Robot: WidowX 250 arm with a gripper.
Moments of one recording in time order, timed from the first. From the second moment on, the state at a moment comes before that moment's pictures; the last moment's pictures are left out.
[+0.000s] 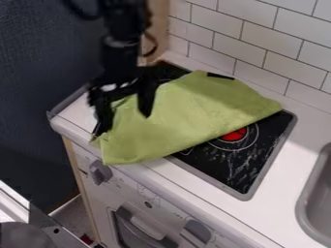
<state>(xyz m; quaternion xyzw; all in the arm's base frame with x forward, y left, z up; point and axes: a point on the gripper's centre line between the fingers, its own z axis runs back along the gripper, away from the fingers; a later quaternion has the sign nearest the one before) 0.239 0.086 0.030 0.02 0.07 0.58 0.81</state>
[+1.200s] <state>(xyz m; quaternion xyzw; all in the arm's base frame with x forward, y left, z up) 0.218 0.098 -0.014 -0.02 0.09 0.58 0.81</state>
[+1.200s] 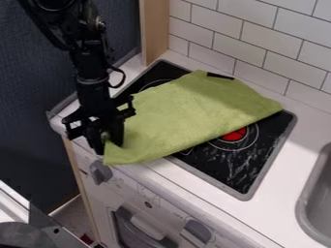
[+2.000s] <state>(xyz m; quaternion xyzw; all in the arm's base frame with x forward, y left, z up) 0.318 0.058 0.044 0.06 -0.01 0.42 0.90</state>
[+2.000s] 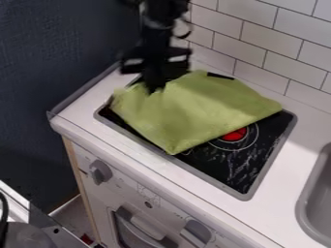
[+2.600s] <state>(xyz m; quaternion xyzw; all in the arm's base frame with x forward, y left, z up) 0.398 -0.050 0.049 0.07 -0.04 0.29 0.95</state>
